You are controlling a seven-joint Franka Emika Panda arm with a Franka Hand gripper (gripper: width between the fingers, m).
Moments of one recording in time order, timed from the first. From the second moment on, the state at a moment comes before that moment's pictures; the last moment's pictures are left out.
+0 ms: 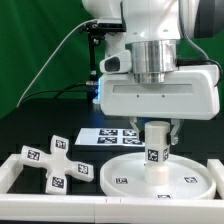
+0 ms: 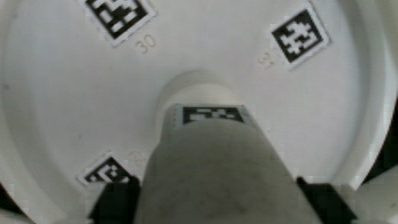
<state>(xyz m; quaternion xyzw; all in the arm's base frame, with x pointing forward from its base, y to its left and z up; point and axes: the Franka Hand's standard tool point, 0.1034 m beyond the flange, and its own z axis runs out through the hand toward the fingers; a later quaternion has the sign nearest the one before) 0.559 0.037 0.074 -0.91 0.40 -0.03 0.06</state>
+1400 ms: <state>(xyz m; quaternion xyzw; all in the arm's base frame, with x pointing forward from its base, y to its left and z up) 0.570 0.037 0.082 -1.00 0.07 -0.04 0.05</state>
